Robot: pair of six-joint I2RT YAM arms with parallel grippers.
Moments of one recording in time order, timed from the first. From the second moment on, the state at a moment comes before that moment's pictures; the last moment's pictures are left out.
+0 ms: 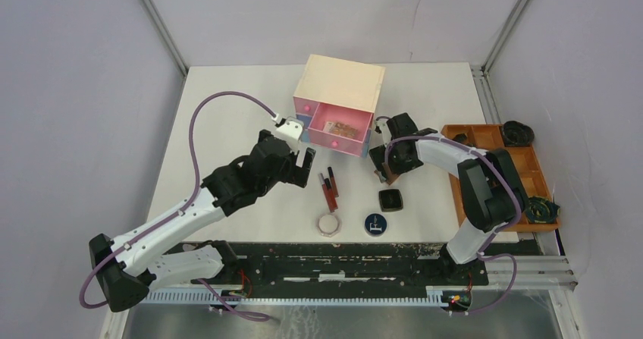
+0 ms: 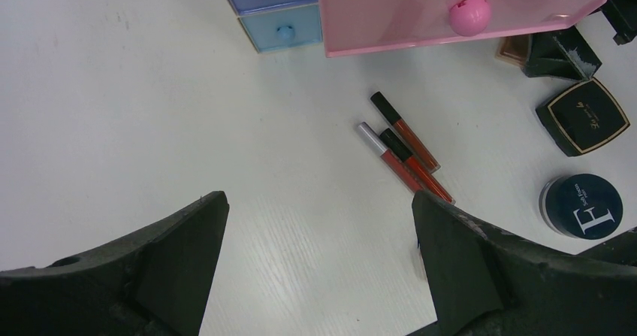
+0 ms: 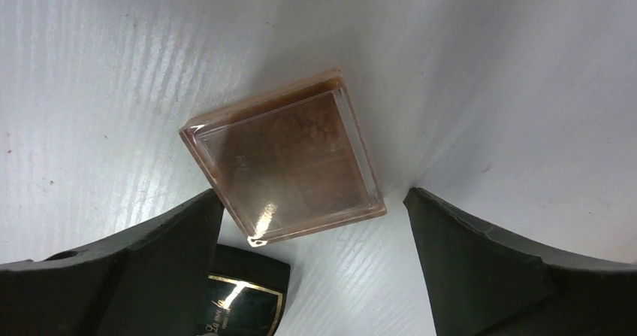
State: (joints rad) left arm -0.87 1.02 0.96 -0.54 -0.41 -0.21; right arm 0.37 1.69 0.99 -0.50 -0.03 -0.04
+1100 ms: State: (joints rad) left arm -0.86 1.02 0.95 -0.53 -0.41 -0.21; right arm 0.41 1.67 1.00 -0.54 0.07 0.05
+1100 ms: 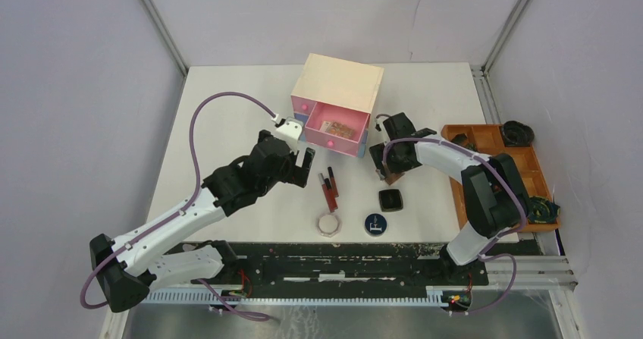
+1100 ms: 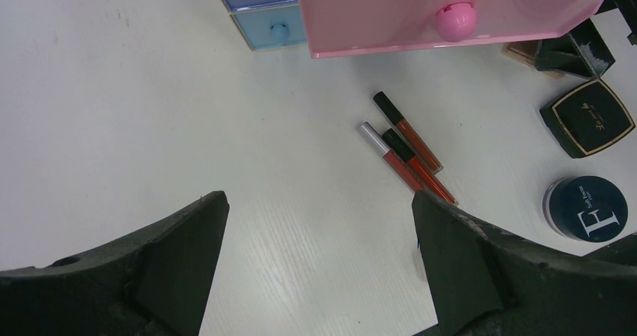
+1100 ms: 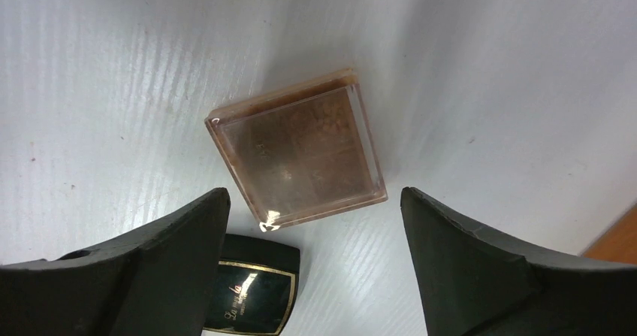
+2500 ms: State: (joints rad) left arm -0.86 1.04 0.95 -0.53 -0.41 -0.21; right arm 0.41 1.78 1.10 -0.53 0.05 0.02
